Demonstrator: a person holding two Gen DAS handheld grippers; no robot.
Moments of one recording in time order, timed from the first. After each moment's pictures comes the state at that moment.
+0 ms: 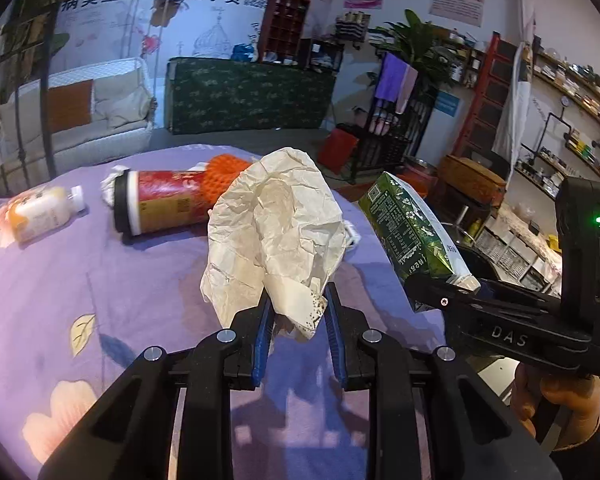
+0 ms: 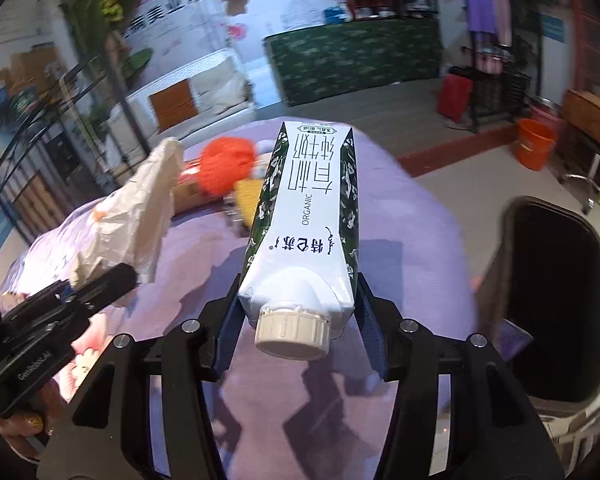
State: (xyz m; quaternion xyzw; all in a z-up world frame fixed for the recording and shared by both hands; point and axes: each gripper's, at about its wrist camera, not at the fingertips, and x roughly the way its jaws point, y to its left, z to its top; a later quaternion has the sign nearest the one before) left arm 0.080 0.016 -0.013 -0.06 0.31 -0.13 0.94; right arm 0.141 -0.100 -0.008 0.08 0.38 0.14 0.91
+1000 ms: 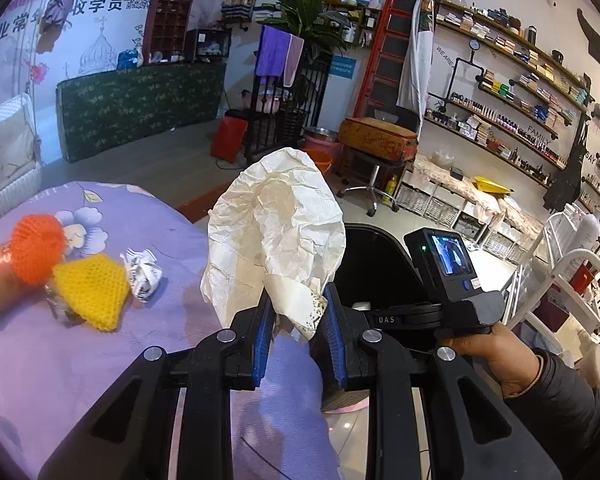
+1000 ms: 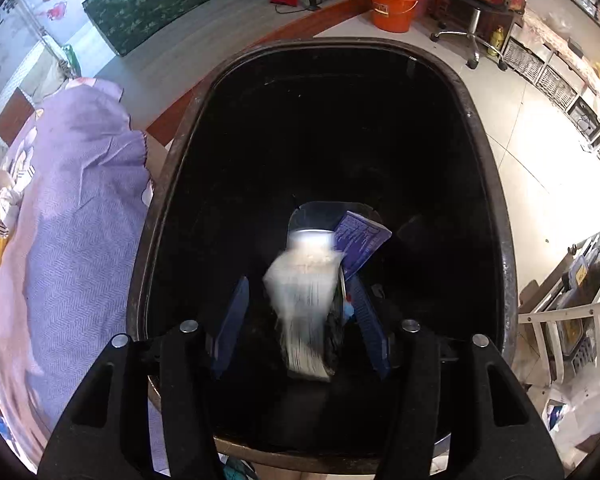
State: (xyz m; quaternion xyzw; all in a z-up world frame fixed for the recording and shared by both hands) left arm 0.113 -0.132 -0.014 0.00 0.32 -0.30 0.90; right arm 0.202 -0.313 -0.121 0.15 0.56 -0.08 0.81
